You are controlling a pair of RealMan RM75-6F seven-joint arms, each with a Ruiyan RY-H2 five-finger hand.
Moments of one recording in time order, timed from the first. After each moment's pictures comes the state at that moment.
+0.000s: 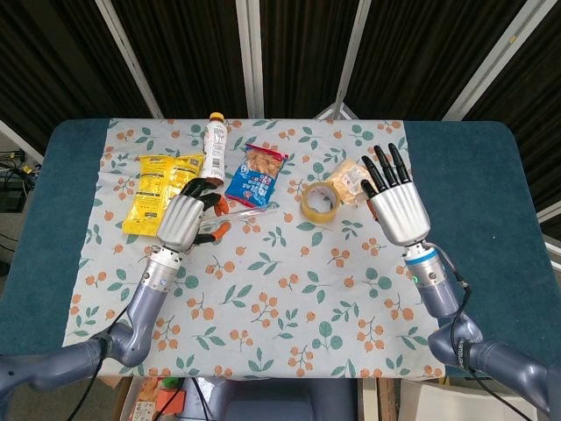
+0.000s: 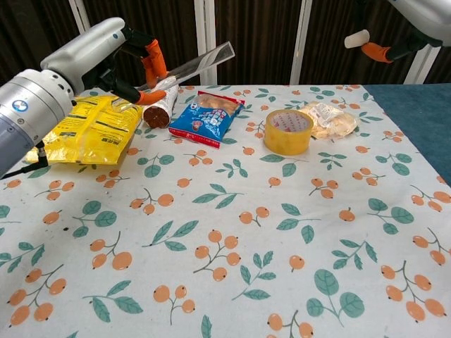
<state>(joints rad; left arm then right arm) -0.74 -1.75 -0.28 -1.23 1.38 1.27 0.00 0.68 -1.54 0.26 -1.15 -1.55 1.39 -0.35</state>
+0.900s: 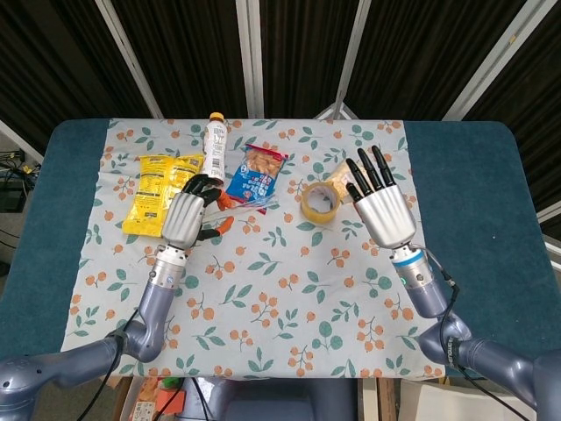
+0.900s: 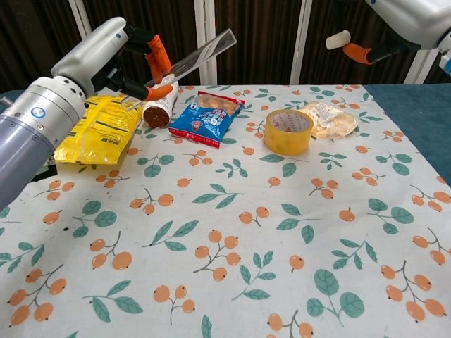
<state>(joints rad) -0.76 -1.85 -0.31 -1.10 1.38 1.31 -0.09 0.71 -1.58 0.25 -1.14 -1.58 1.42 -0.38</state>
